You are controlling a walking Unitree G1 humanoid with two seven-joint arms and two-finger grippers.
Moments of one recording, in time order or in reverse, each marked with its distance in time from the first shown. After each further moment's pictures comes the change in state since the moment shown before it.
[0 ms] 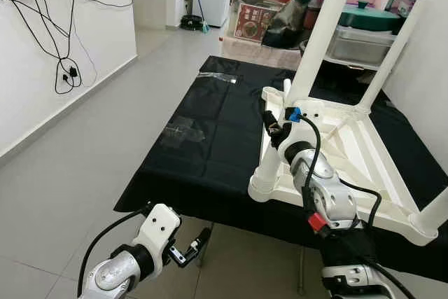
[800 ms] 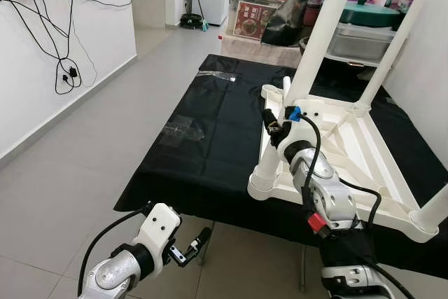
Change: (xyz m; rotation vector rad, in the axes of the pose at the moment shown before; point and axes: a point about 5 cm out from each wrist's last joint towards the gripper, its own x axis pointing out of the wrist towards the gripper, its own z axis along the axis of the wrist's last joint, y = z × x) left arm 0.001 0.000 -0.001 -0.001 0.002 0.000; right arm 0.000 0.002 0.002 0.000 -0.016 0.006
